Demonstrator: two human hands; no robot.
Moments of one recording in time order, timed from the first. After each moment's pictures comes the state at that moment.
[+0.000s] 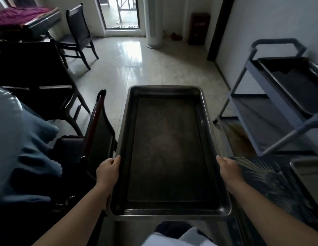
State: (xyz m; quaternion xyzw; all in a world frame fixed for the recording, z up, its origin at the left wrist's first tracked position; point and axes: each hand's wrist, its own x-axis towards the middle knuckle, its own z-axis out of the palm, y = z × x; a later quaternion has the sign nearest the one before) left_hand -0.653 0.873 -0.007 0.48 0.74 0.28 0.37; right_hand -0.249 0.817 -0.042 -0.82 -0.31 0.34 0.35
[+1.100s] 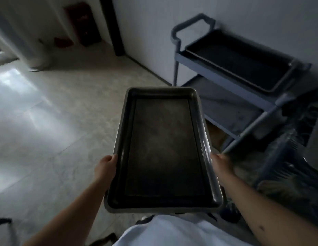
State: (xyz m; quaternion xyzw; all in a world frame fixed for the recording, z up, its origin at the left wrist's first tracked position) left_hand -0.448 1.401 -0.058 0.70 0.58 0.08 0.40; right_hand -0.191 1.095 -0.081 -0.87 0.07 0.22 0.43
